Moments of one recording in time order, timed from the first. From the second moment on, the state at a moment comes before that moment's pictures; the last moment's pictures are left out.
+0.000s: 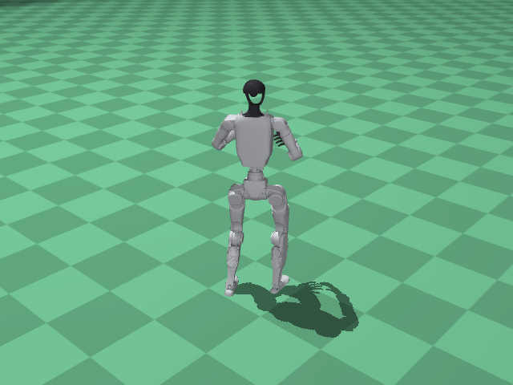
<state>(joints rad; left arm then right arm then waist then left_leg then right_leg) -0.38 0.59 -0.46 -0.35 0.21 -0.17 -0.40 0.07 -0.50 0.21 -0.27 0.07 -0.09 0.33 -0.08 0.01 -0.08 -0.33 0.09 -0.02 0.60 -0.67 0.09 -0.33 -0.11 -0.33 0.43 -0.50 -0.02</state>
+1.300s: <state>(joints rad) -0.83 0.67 -0.44 -0.11 0.29 -0.21 0.07 -1.13 -0.83 0.42 -0.29 -0.29 -0.14 -0.11 -0.06 -0.03 0.03 -0.49 0.13 0.10 0.88 -0.64 0.11 -0.52 -0.11 -0.24 0.58 -0.53 0.05</state>
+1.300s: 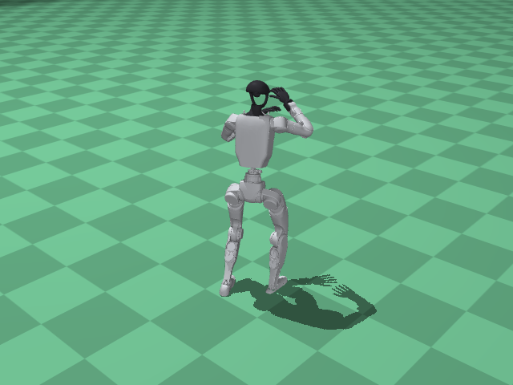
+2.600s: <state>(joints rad) -0.12 0.72 -0.12 -0.22 0.26 -0.17 -0.07 -1.64 -1.24 0.96 -0.02 -0.37 0.00 0.53 0.07 -0.17 0.16 -0.43 0.04 0.21 0.77 -0.65 0.19 -0.49 -0.25 -0.34 0.67 -0.43 0.04</state>
